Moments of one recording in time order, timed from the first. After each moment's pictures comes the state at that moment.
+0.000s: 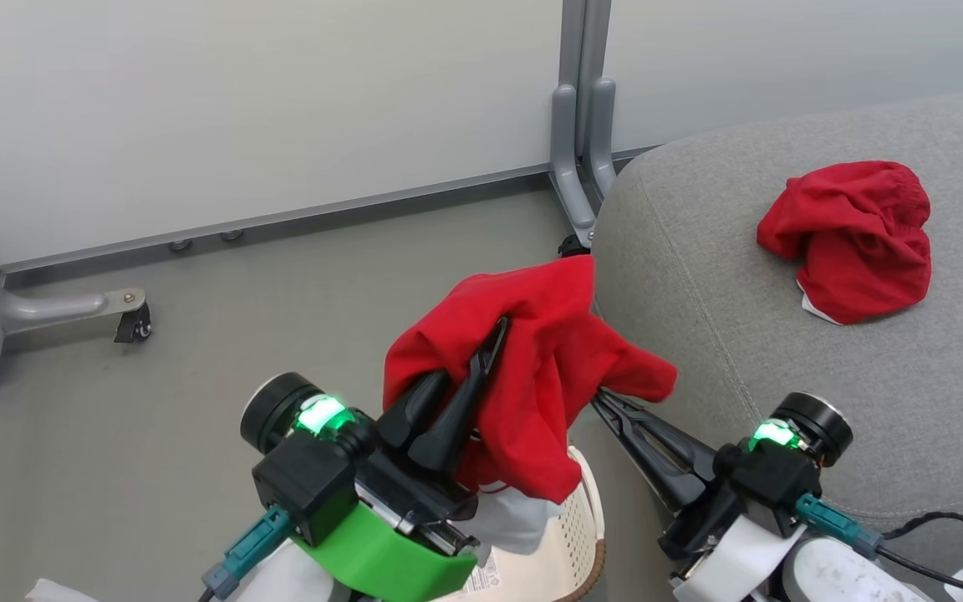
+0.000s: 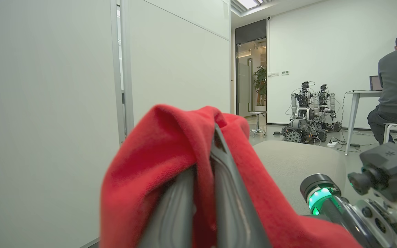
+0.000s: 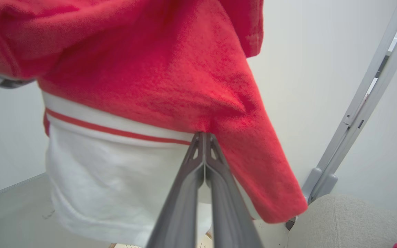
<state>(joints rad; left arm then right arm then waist) -0.22 0.18 -0.59 -0.15 -0.38 -0.13 -0.26 -0.20 -0.41 0.64 0.00 0.27 0.13 -0.26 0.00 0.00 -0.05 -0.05</state>
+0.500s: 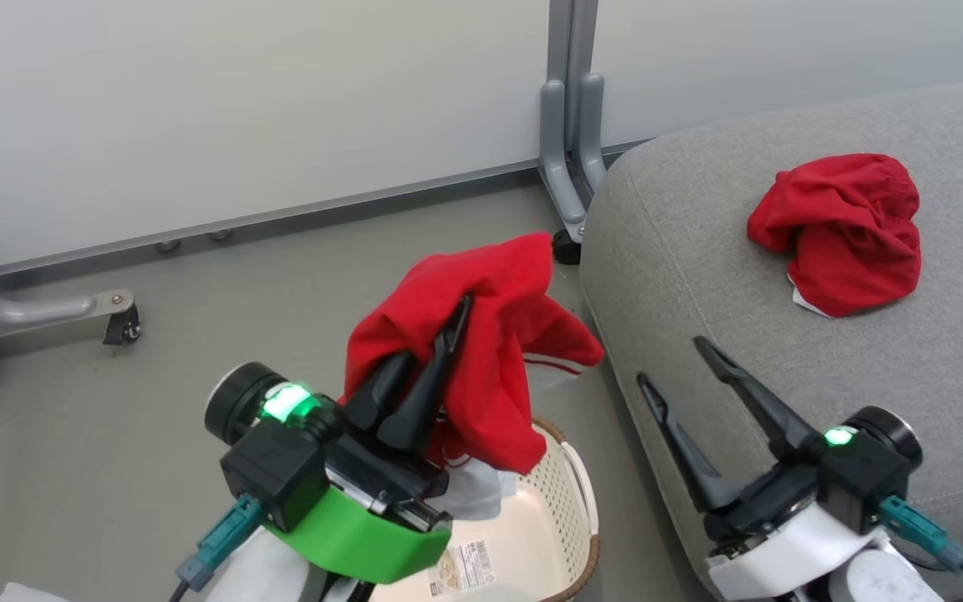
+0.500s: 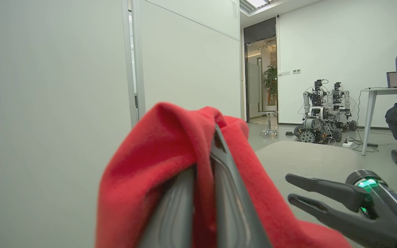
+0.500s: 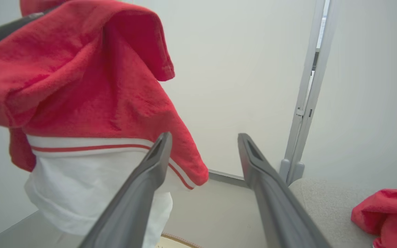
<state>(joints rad) -0.22 0.18 -0.53 -0.14 -0.35 -0.13 -0.26 -0.06 -0.33 0.41 -0.09 0.27 0.13 -0.26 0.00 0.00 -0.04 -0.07</state>
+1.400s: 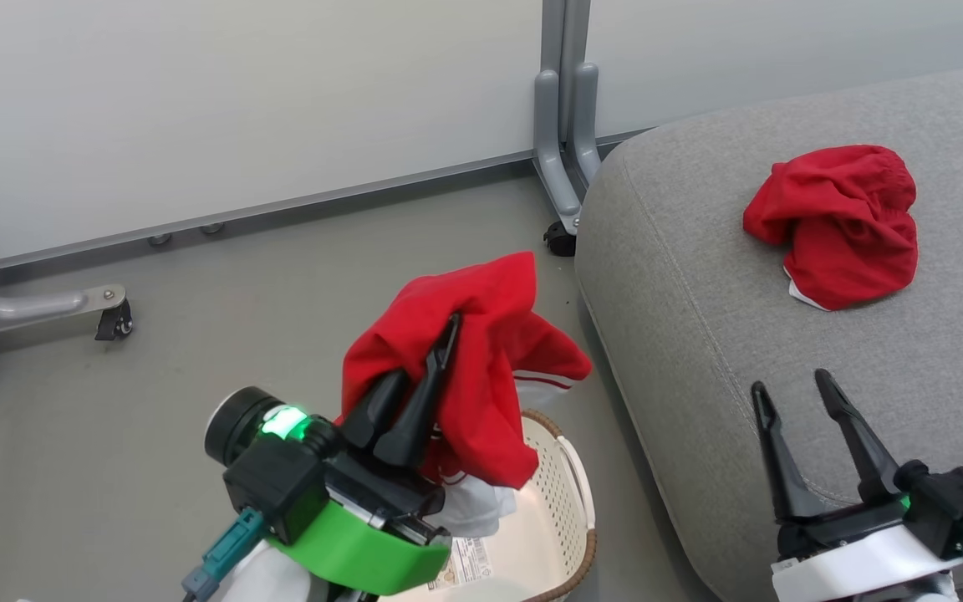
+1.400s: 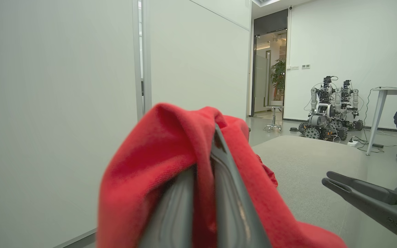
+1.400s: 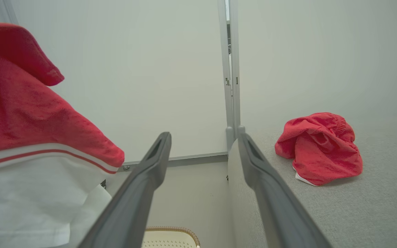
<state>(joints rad) -0.17 0.16 -0.50 -0.12 -0.34 -0.13 -0.26 0.12 -0.18 0.11 -0.08 0.27 0.13 -0.26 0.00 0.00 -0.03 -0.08</state>
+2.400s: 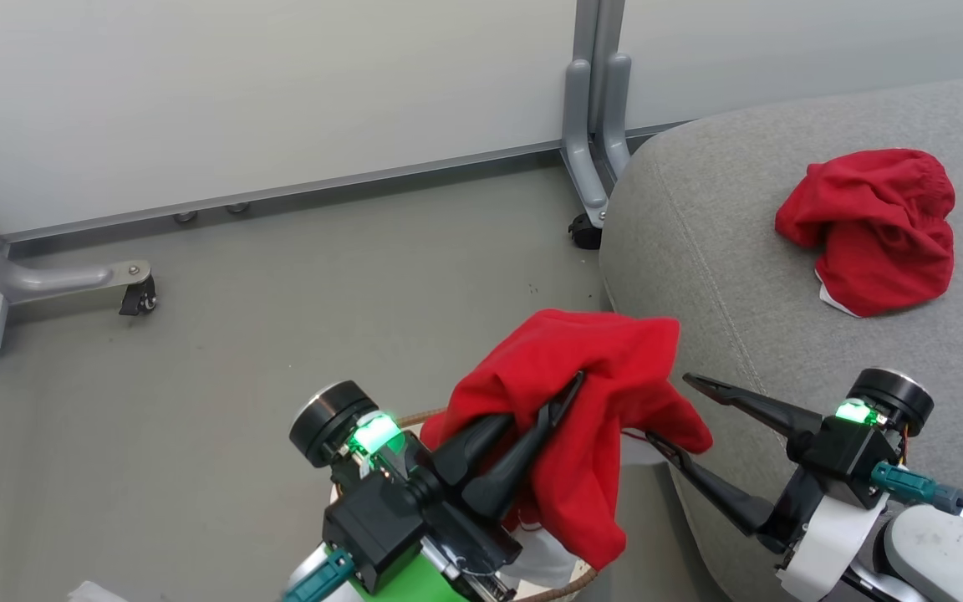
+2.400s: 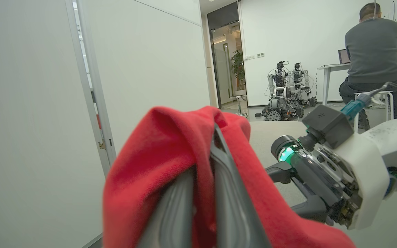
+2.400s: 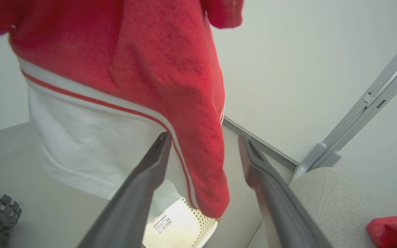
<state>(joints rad) -0.26 0.24 -0.73 -0.18 -0.32 -0.13 -0.26 -0.35 -0.77 0.87 -0.03 0.48 0.13 -0.26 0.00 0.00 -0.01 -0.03</state>
